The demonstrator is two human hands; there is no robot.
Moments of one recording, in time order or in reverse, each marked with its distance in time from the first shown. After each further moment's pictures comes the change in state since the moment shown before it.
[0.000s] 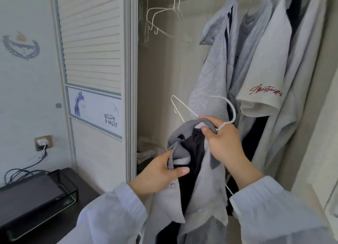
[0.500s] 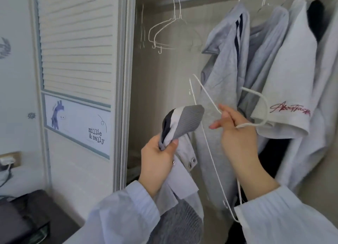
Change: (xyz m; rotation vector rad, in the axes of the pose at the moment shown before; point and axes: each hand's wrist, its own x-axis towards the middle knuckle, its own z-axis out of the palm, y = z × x) left_hand 0.093 0.002 -0.034 -0.269 0.573 0.139; right_hand 0.070 0.002 0.028 0.098 0.318 -0.047
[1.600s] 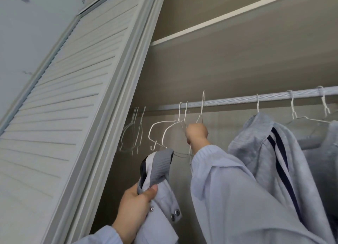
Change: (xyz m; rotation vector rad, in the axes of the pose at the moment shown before) left_hand 0.376 0.022 0.017 -0.177 -0.005 -0.014; right_hand 0.452 -0.048 0.220 -0.020 -0.015 0.049
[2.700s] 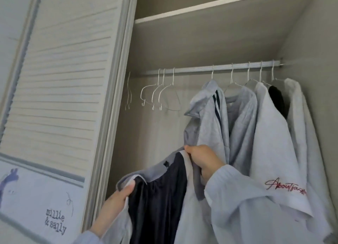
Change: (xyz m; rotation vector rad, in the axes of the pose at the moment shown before) left_hand -0.214 -0.032 -0.073 -0.002 -0.193 -0.310; right_hand -0.292 0.045 -0.140 -0.019 -0.213 0.381
